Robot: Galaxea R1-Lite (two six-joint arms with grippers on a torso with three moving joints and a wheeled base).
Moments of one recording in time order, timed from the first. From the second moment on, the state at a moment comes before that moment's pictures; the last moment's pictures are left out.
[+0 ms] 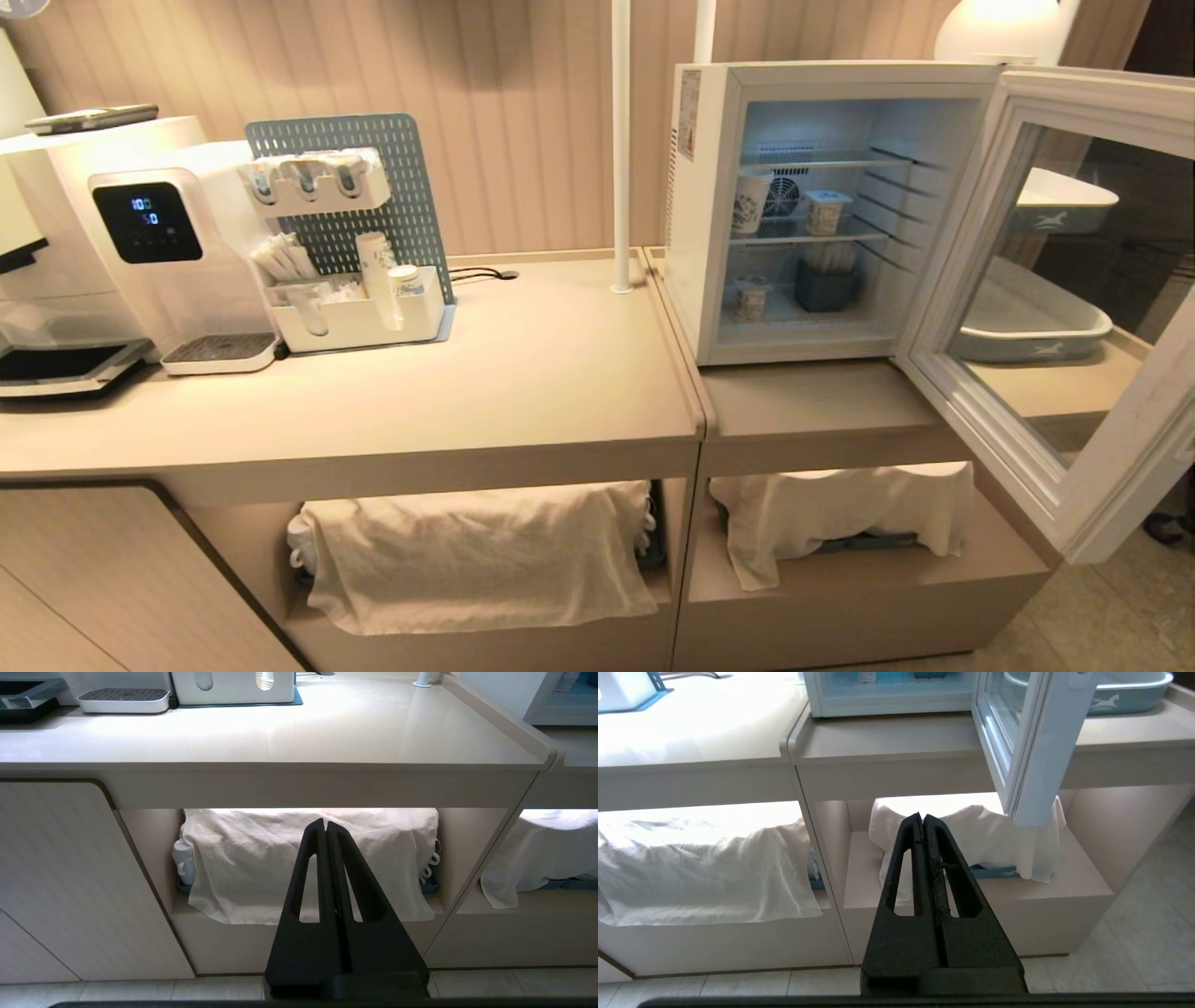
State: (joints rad) left arm 0.00 0.00 0.00 -0.02 0.02 -0.04; right arm 0.00 0.00 0.00 0.02 0.01 -0.02
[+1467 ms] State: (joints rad) left arm 0.00 0.00 0.00 -0.02 0.02 -0.04; right arm 0.00 0.00 0.00 0.02 0.01 -0.02
